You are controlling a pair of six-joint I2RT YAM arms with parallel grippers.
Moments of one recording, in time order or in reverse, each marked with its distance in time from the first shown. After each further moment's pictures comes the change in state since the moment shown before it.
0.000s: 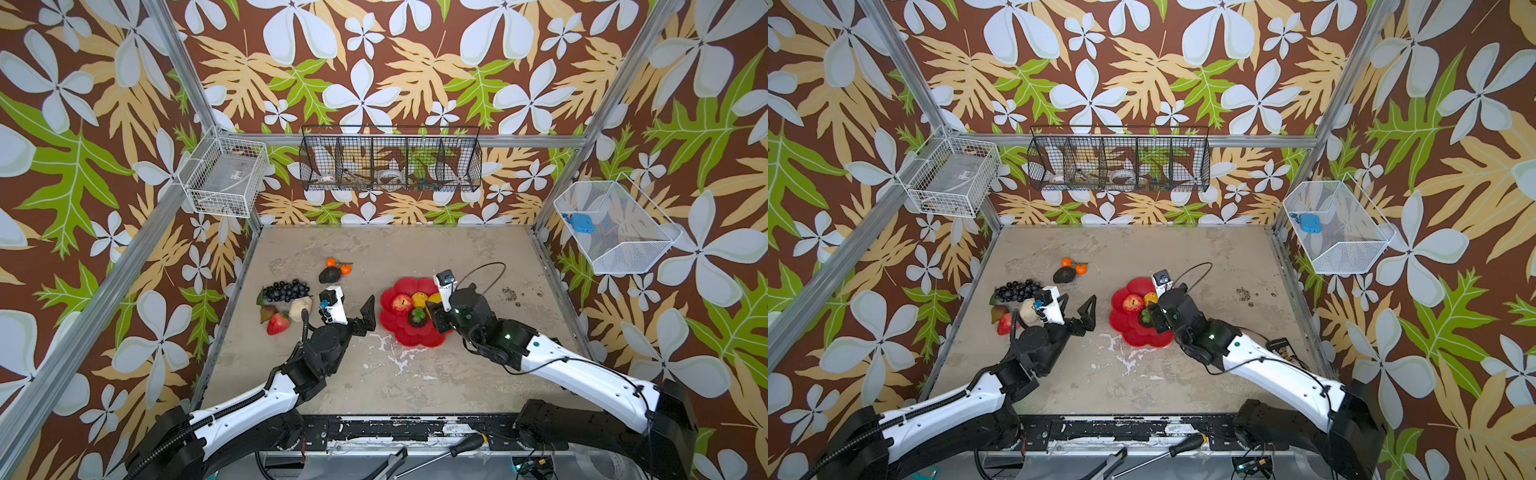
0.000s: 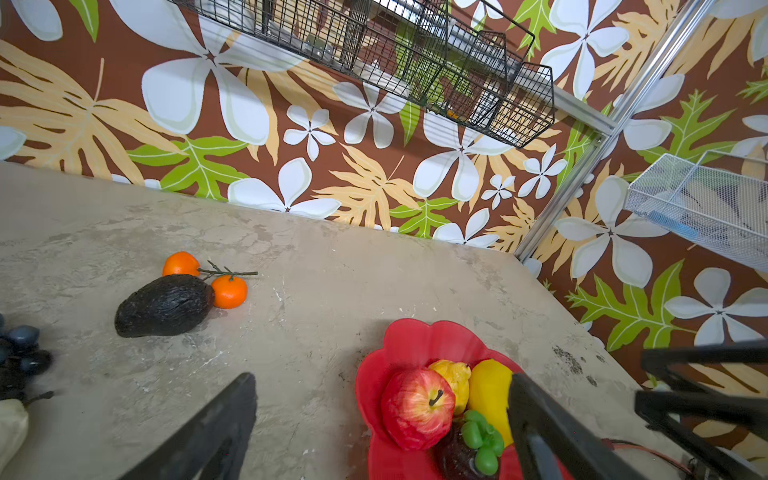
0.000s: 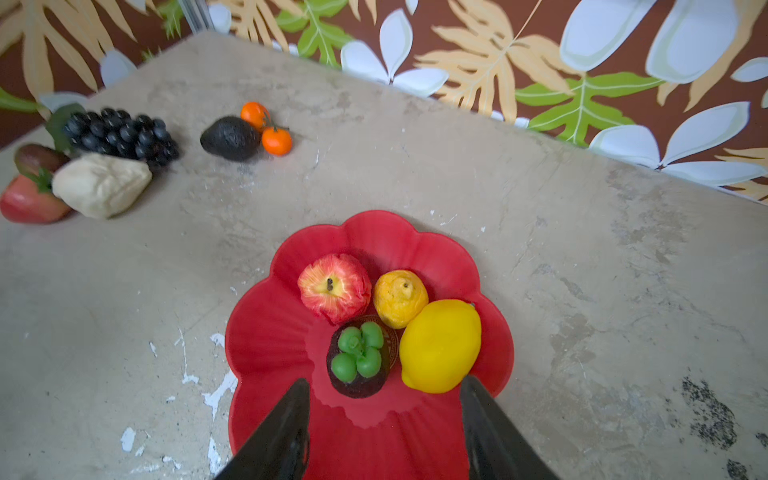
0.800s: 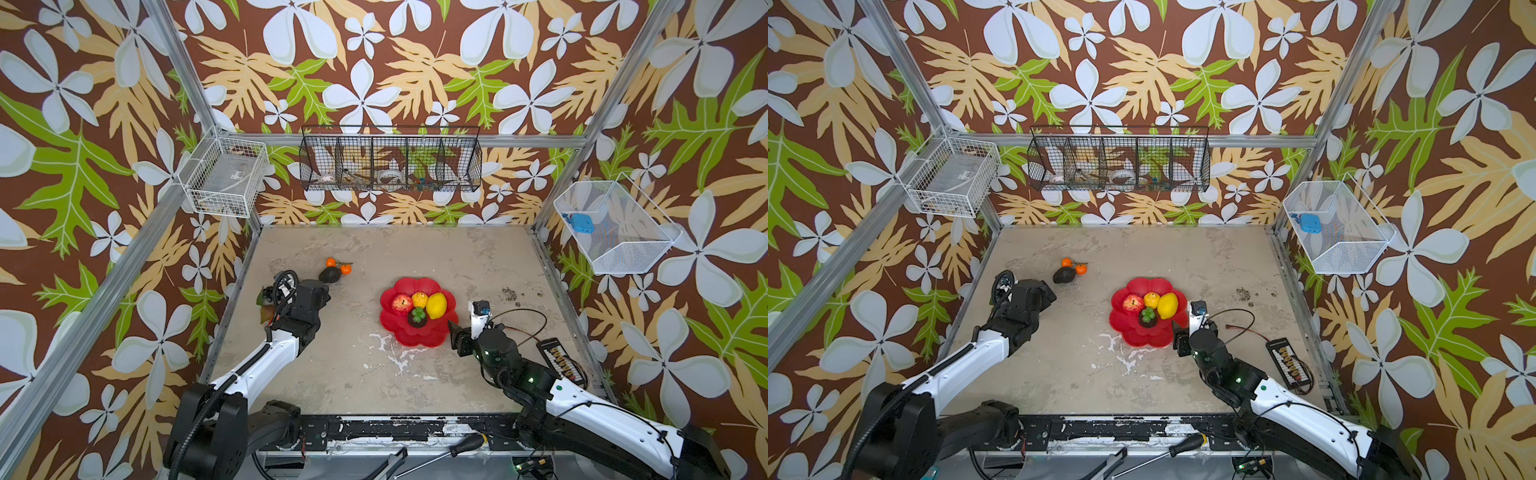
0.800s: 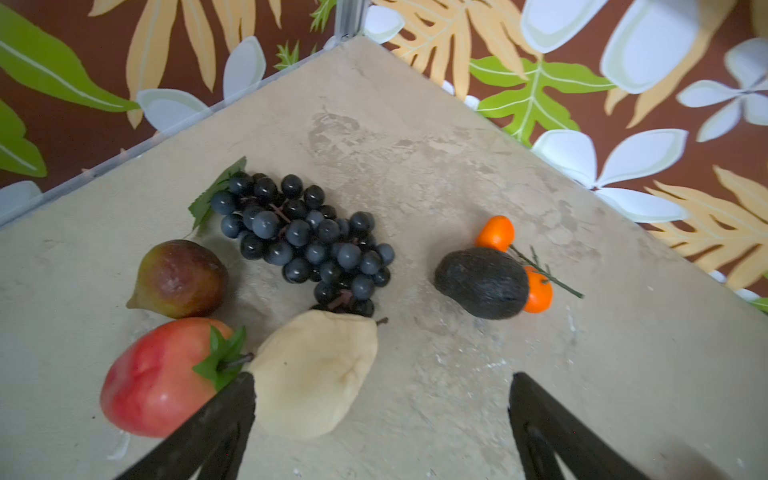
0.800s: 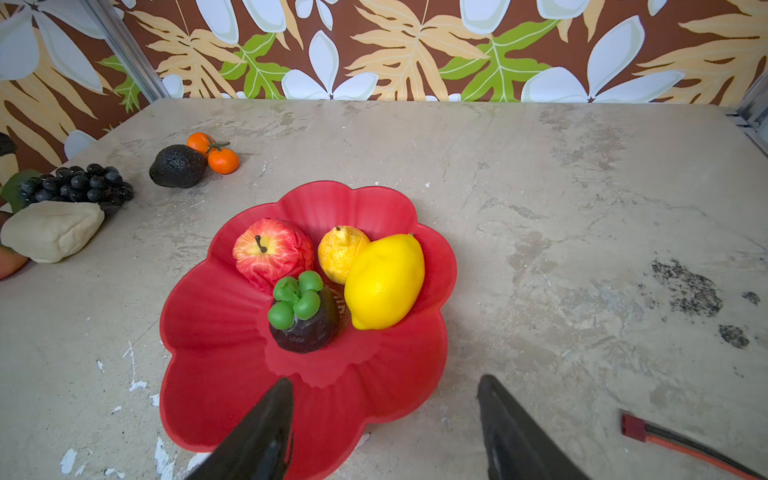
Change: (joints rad) left arm 0.542 0.287 0.278 -0.608 -0.063 -0.318; right arm -0.003 -0.321 -0.443 0.234 0.116 0.149
